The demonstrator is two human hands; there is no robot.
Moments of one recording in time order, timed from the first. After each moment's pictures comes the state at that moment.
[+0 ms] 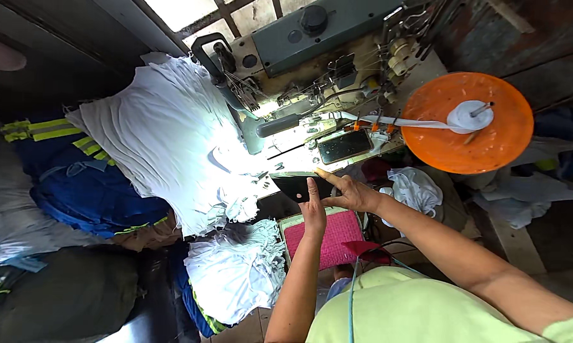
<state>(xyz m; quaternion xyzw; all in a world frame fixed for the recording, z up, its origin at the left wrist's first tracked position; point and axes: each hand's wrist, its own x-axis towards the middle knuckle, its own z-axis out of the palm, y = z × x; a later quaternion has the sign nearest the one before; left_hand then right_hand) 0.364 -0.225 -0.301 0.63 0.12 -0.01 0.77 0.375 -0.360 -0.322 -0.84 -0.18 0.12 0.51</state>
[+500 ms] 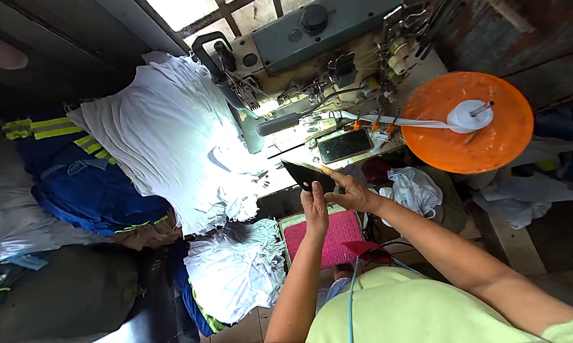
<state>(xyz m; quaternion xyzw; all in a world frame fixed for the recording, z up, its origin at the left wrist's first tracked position) 0.361 -0.220 -0.306 0.63 0.02 -0.04 0.77 0.368 -0.357 -0.334 -0.76 -0.11 0.13 0.63</state>
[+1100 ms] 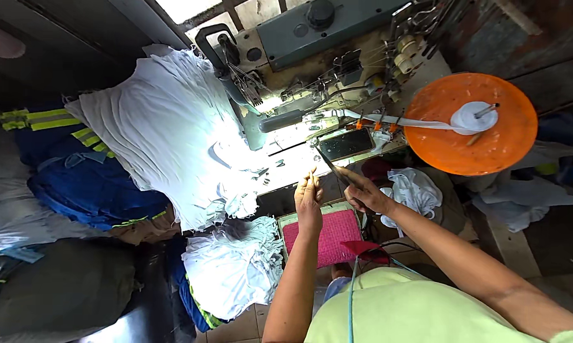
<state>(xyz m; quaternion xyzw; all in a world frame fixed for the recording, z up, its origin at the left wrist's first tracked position) 0.371 -0.209 -0.306 0.53 0.10 -0.12 0.83 0.347 -0.382 -0.348 -0.62 -0.04 0.19 0.76</state>
